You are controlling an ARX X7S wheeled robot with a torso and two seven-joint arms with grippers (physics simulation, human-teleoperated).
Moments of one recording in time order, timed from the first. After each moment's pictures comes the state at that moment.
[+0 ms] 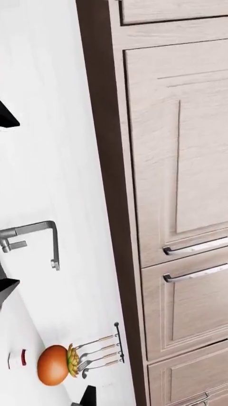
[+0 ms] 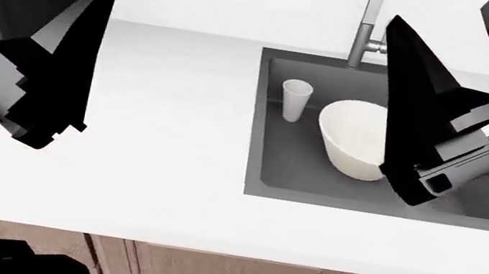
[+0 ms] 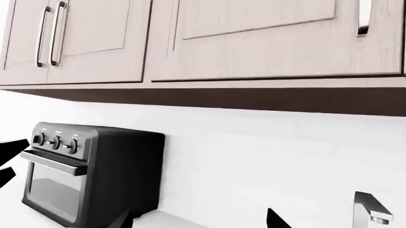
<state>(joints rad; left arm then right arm) -1.09 -0.03 -0.16 1.01 0.90 -1.57 1.57 0.99 0.54 0.44 -0.78 1.74 1.31 0.55</state>
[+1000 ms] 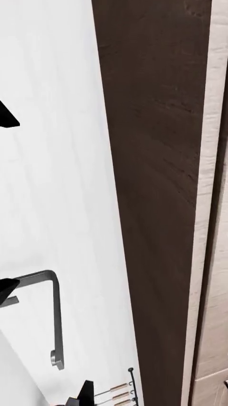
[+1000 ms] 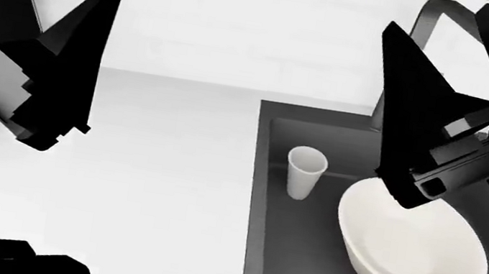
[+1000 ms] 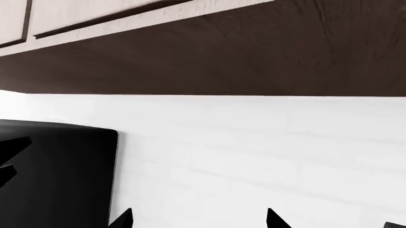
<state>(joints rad) -1.10 -0.03 -0.15 1.00 0.89 -1.57 1.57 0.95 0.55 0.42 -0.80 1.71 1.27 0.52</state>
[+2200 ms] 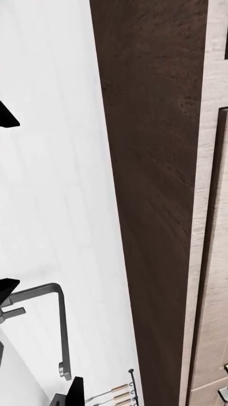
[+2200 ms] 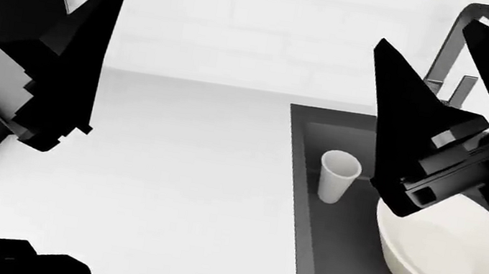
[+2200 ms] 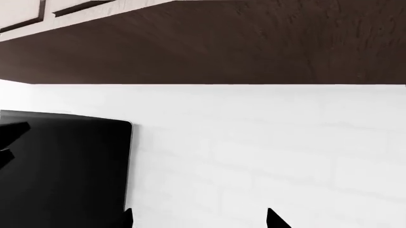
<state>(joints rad) -1.10 -0.03 -0.15 1.01 0.89 -1.57 1.57 0.91 0.59 0.40 -0.80 1.69 1.24 0.50</state>
